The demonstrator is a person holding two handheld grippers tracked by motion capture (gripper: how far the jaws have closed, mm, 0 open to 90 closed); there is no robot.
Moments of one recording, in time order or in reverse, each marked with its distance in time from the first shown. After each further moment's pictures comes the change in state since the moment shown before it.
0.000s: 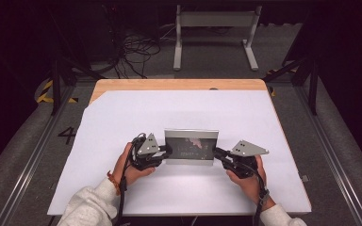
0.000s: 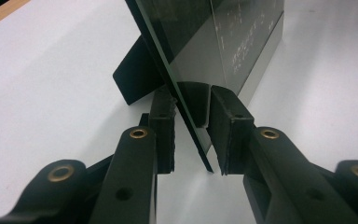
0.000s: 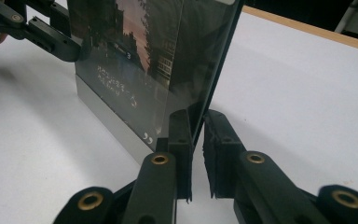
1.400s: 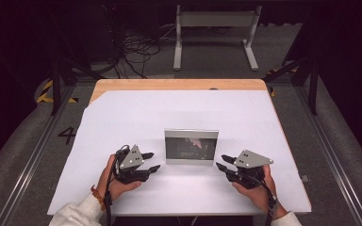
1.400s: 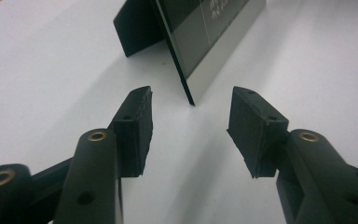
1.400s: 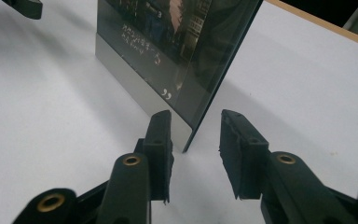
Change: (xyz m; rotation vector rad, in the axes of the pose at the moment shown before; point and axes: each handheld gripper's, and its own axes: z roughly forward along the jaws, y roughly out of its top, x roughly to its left) left arm -0.019 -0.035 -0.040 0.016 0.030 -0.013; right arm 0.011 -0.011 -0.025 0.070 0.010 -0.109
